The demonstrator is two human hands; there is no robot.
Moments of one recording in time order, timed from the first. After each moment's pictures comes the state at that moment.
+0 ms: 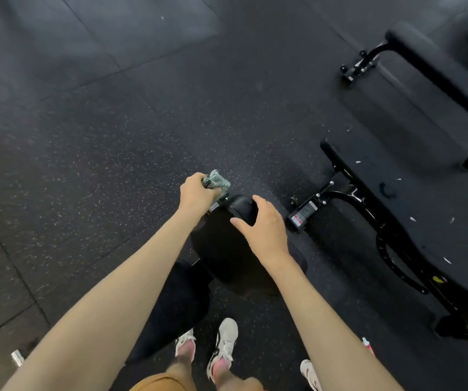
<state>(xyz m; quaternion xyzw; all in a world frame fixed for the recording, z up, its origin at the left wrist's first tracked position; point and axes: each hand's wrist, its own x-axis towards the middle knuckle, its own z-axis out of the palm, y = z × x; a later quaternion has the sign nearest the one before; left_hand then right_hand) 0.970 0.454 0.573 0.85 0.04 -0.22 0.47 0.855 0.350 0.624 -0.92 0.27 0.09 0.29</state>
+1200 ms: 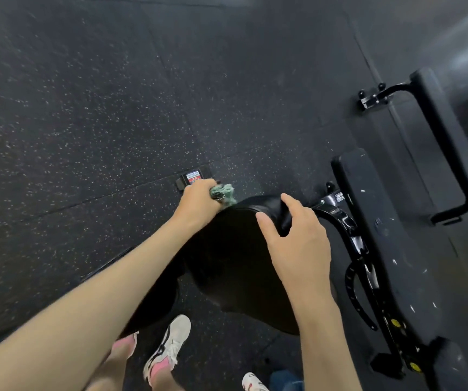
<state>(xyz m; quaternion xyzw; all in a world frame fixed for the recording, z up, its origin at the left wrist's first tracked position) 0.957 0.477 0.484 0.81 0.02 -0.25 0.52 0.867 0.362 0.611 -0.96 0.23 0.08 0.15</state>
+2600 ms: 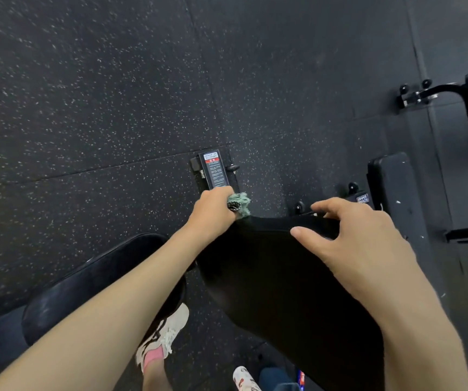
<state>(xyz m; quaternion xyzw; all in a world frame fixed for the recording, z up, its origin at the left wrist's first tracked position) 0.968 0.483 0.382 0.80 0.04 -0.34 0.49 0.940 0.380 0.596 -0.95 0.17 0.27 -0.02</state>
